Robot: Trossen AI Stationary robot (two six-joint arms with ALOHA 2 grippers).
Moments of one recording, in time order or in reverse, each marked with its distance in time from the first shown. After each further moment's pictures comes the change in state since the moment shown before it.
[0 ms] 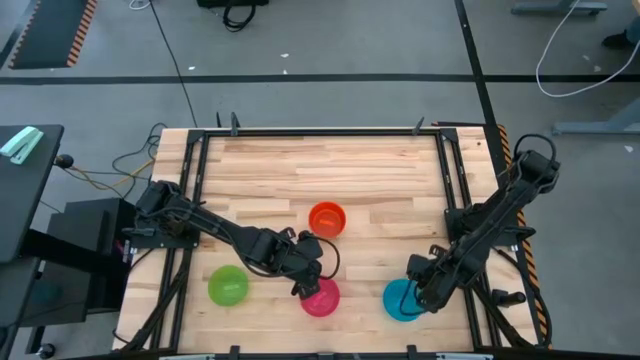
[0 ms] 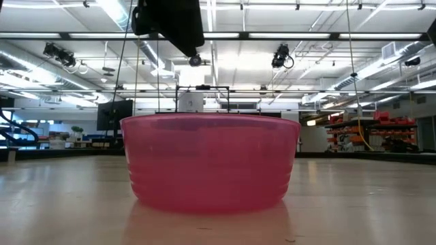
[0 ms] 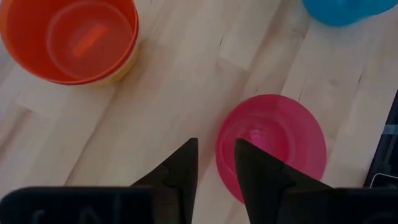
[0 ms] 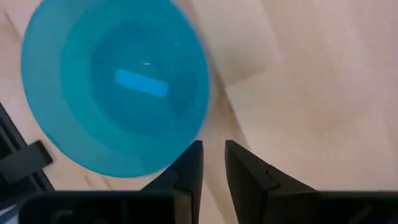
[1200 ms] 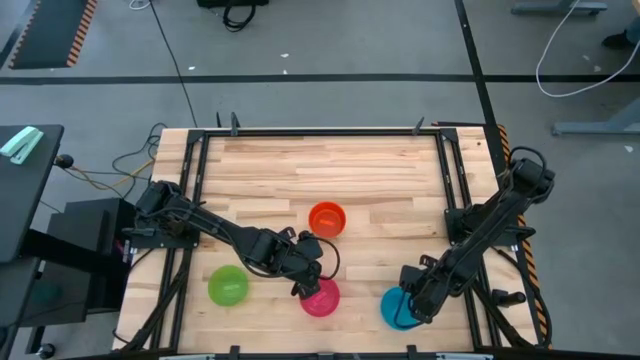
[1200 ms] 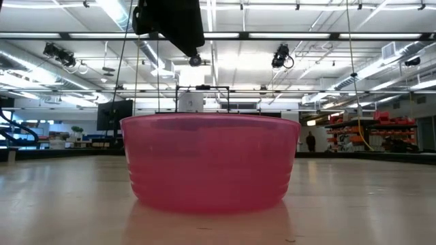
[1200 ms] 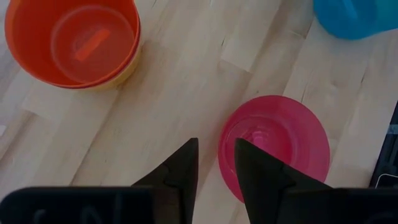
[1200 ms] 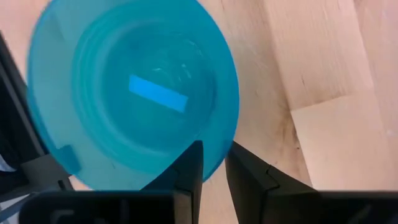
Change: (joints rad) left arm -0.001 0.000 0.000 -0.001 -0.012 0.015; right arm -0.004 0.114 0.000 0.188 -0.018 -0.062
